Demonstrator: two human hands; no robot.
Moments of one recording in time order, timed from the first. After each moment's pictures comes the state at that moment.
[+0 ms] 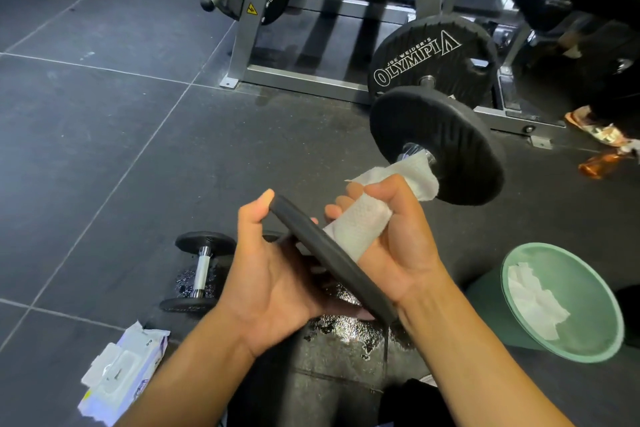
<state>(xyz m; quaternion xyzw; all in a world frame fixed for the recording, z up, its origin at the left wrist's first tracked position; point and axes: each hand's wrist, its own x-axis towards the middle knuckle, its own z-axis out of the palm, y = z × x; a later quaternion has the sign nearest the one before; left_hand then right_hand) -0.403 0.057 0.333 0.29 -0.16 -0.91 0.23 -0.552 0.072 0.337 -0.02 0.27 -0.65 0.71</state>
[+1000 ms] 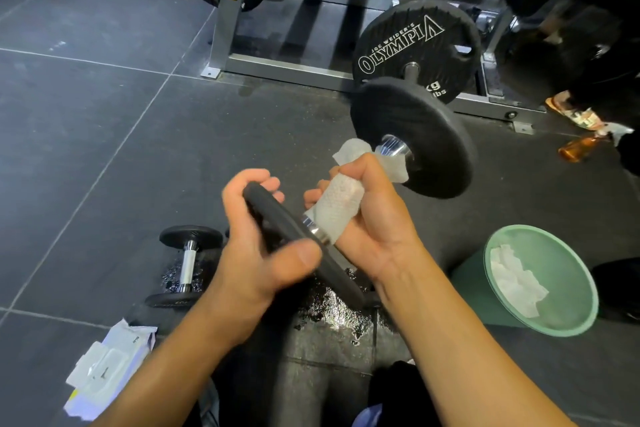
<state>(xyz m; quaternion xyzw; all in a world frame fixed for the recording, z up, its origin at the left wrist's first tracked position) -0.402 0.066 0.331 0.31 -0.54 -0.66 0.43 -0.555 0.064 0.332 -0.04 0.35 -0.65 0.68</state>
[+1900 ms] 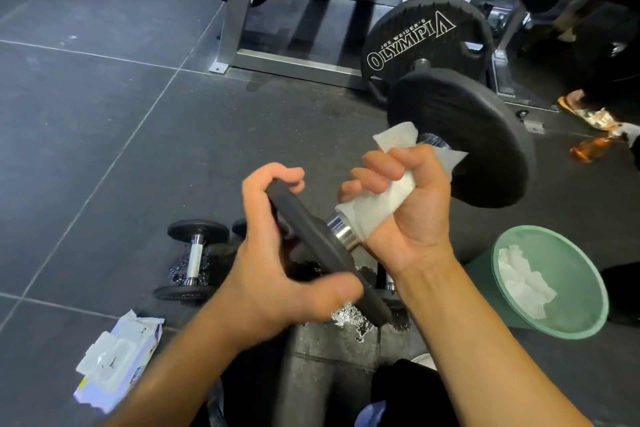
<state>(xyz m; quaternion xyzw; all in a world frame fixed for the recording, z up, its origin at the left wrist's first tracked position) -0.400 0.073 0.335 0.28 -0.66 -0.57 0.39 -0.564 0.077 0.356 -0.01 0.22 -0.72 0.66</state>
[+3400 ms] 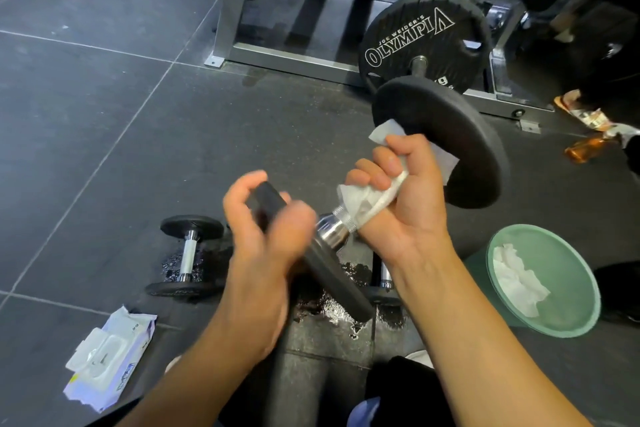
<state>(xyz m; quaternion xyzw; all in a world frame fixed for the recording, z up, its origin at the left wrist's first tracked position) -0.419 0.084 0.336 0.34 -0.39 -0.70 0.48 -0.572 0.068 0.346 0.03 0.25 -0.74 0.62</state>
